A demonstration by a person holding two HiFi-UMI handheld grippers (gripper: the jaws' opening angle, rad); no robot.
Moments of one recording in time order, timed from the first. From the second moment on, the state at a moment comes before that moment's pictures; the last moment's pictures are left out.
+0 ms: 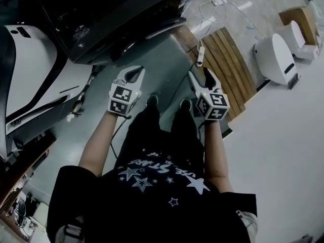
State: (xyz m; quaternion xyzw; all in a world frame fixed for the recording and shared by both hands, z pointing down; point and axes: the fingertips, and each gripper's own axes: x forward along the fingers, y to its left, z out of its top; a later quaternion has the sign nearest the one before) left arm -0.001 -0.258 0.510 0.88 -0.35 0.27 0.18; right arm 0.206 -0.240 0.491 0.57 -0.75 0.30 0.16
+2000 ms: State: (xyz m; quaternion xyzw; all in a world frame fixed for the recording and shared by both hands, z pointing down) left arm 0.061 -0.263 0.611 0.65 -0.66 0.20 0.31; right arm 0.181 -0.508 0.683 0.20 -0.91 0.03 0.36
